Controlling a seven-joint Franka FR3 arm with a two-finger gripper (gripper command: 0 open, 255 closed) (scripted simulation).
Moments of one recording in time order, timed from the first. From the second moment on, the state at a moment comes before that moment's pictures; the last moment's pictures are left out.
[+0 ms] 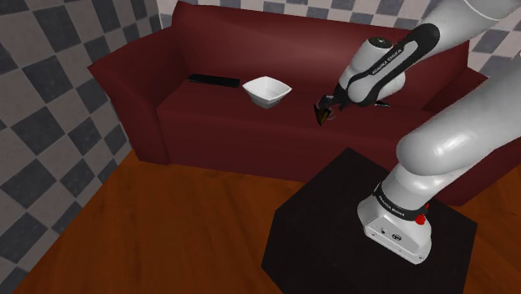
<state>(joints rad) -0.36 -0.21 -0.25 -2.86 -0.40 3.01 0.30</state>
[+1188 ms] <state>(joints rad) -0.57 0.66 -0.22 -2.42 -0.42 3.66 0.53</state>
